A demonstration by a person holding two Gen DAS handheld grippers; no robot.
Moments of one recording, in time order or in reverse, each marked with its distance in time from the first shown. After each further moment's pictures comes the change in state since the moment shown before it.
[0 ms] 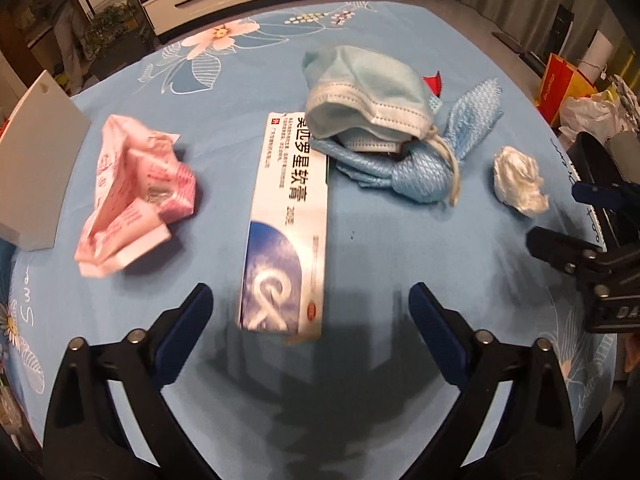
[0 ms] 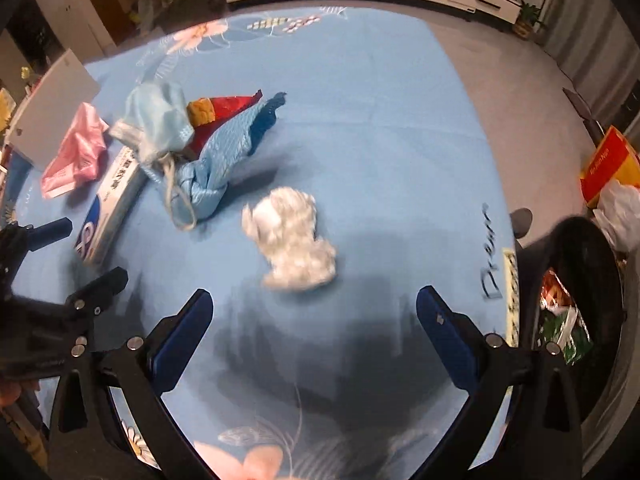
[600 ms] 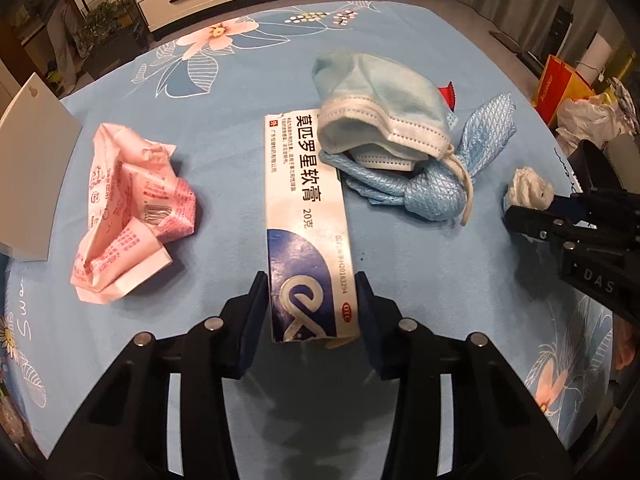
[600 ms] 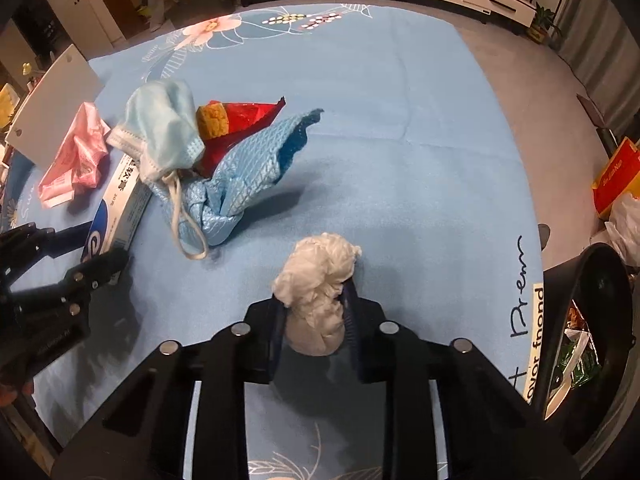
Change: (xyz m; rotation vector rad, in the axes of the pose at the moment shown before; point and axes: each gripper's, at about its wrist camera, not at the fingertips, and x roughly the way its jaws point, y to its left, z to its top) left arm 0.005 0.011 0.011 -0.004 0.002 -0.034; right arm 0.004 0.006 0.005 -0.014 -0.012 0.054
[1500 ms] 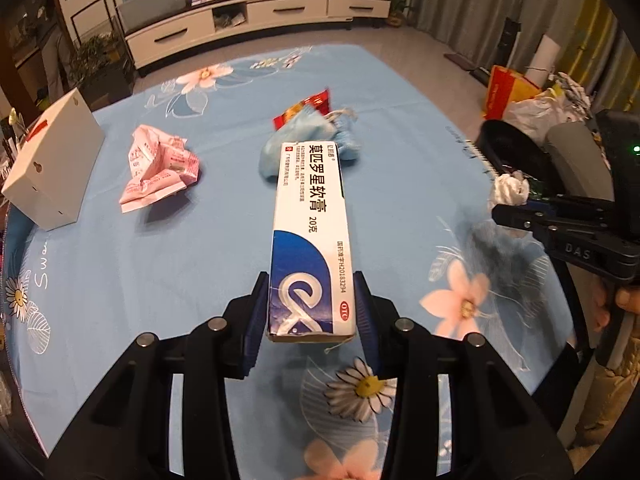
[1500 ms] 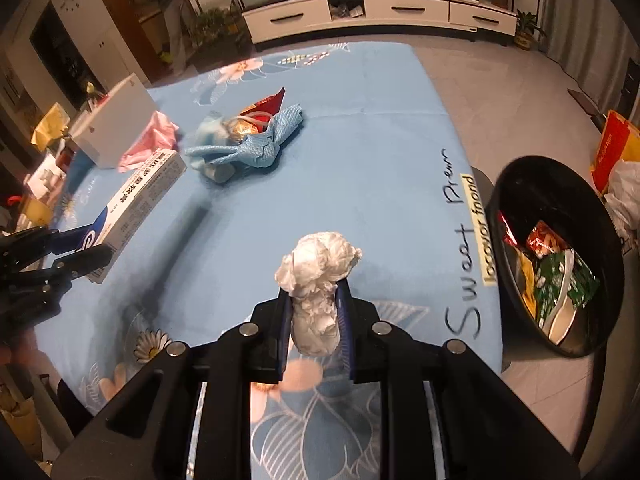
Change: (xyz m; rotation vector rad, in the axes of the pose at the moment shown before) left arm -0.118 -0.029 -0.096 0.072 -0.153 -0.092; right arm -0.099 -0.025 -0.115 0.062 -0.179 0.098
